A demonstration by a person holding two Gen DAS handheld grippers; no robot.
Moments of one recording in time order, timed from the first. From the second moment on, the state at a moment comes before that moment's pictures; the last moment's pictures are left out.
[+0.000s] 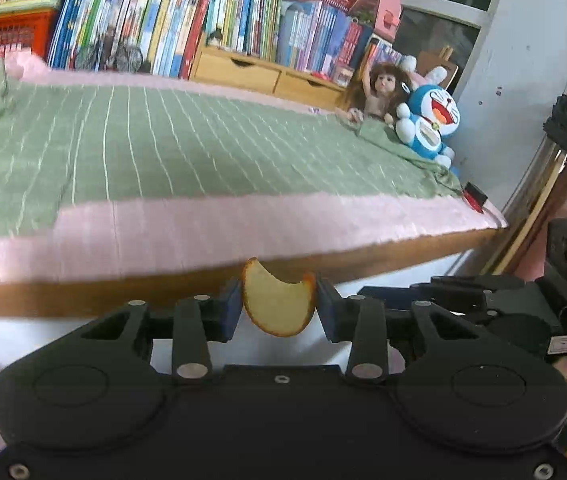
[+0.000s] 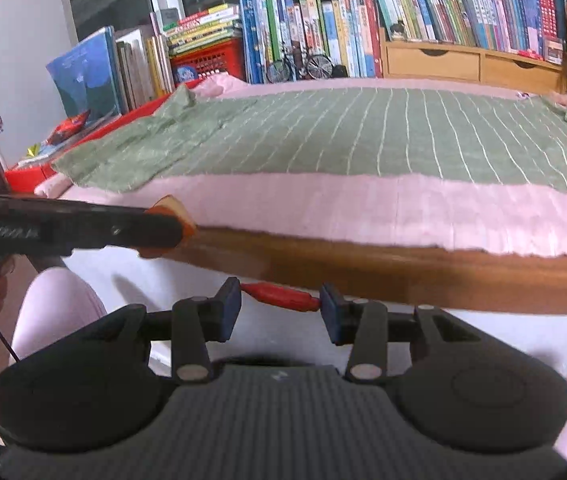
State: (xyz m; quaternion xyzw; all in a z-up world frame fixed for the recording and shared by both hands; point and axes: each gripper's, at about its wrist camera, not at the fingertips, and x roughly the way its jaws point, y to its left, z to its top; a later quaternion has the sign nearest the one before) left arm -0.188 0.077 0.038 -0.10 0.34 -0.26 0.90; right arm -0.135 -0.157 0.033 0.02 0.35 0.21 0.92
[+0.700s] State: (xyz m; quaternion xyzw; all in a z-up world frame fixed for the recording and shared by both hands) left arm -0.195 0.073 -0.072 -0.11 0.47 -0.24 0.84; right arm -0.150 -0.154 -0.023 0.06 0.44 0.18 0.88
